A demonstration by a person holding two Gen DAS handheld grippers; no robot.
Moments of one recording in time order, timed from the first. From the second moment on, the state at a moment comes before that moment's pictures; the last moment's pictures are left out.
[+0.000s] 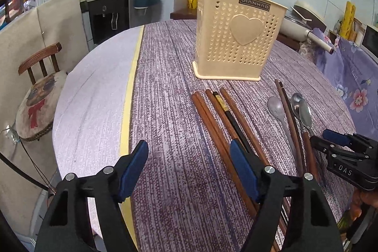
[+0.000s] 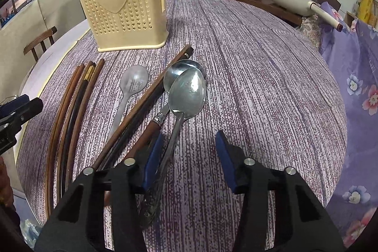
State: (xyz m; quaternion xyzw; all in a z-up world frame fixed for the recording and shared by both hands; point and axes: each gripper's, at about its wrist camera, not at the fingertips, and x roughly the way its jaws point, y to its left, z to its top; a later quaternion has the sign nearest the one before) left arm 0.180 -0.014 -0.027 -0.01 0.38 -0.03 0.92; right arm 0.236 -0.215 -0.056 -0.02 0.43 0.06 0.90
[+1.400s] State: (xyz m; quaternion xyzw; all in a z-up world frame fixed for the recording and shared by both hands) left arm 0.237 -0.024 -0.045 0.01 0.46 0.00 0.89; right arm 0.288 -0.212 -0.051 -0.05 0.46 0.12 0.88
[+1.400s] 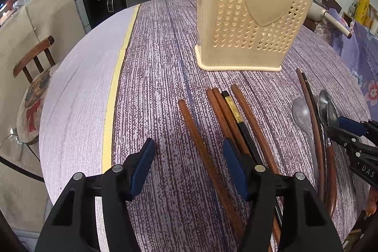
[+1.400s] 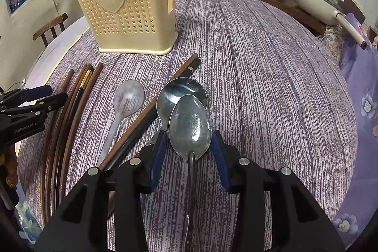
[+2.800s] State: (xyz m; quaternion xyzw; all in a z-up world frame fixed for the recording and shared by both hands) left arm 0.244 -0.022 -0.008 -0.04 0.43 -0.03 0.90; right arm 0.283 -0.225 -0.008 0.00 0.41 0.16 0.90
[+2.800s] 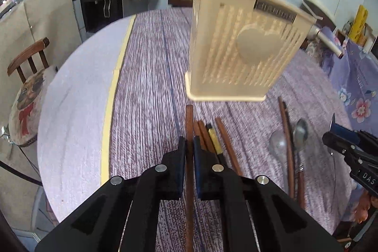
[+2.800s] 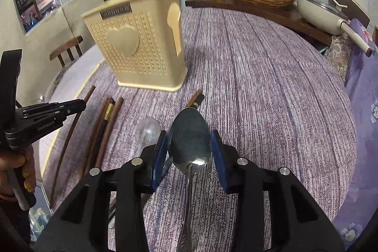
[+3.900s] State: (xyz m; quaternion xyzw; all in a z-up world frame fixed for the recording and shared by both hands) left arm 0.215 -0.021 0.080 -0.03 0.31 -0.04 0.95; right arm 0.257 -0.240 0.031 0.04 0.33 0.16 0.93
